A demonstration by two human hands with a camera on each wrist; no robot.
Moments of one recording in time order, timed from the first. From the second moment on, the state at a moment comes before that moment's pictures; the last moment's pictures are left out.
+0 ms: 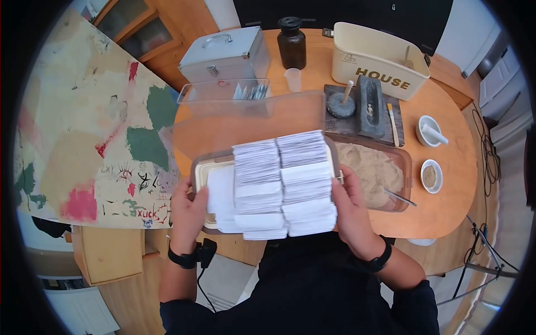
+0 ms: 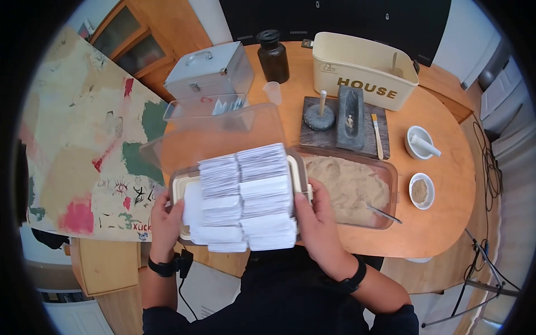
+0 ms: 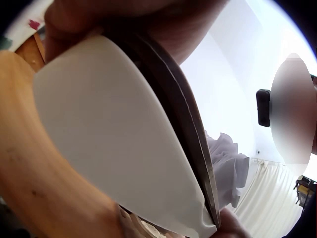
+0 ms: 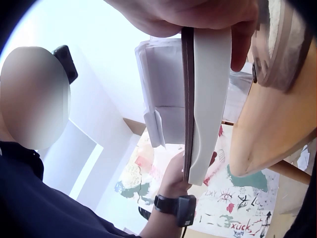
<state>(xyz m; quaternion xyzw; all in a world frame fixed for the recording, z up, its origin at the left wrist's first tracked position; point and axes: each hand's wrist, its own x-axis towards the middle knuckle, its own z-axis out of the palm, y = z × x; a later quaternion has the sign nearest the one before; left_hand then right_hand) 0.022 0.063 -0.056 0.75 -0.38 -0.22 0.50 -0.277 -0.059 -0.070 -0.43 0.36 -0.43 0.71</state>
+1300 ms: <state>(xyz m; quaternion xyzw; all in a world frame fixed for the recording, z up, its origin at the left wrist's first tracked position) -0.090 0.033 -0.049 0.57 -0.46 -0.44 0.52 -0.492 -0.058 -0.026 -0.30 0.40 -0.66 0.57</state>
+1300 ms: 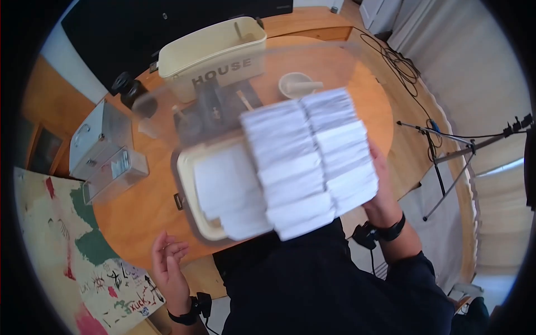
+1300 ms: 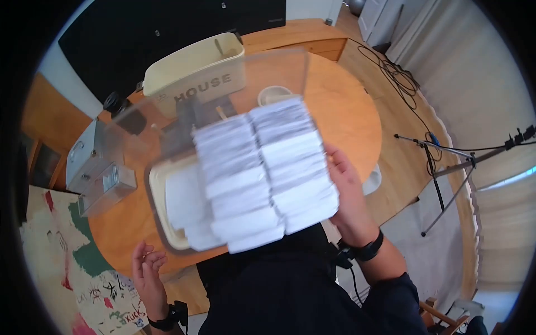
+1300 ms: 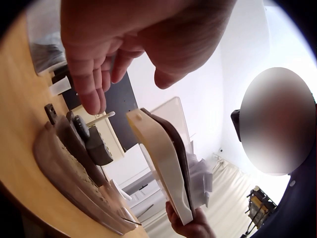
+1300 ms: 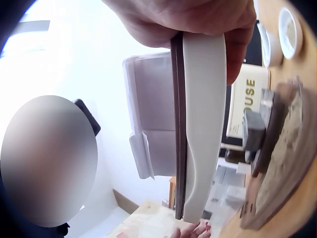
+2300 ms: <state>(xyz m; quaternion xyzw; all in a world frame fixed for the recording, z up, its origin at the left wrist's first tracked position) -0.090 0.006 -0.160 0.64 -0.46 -0.26 0.56 -0.715 -0.288 -0.143 -0.22 0.56 -0.75 0.27</state>
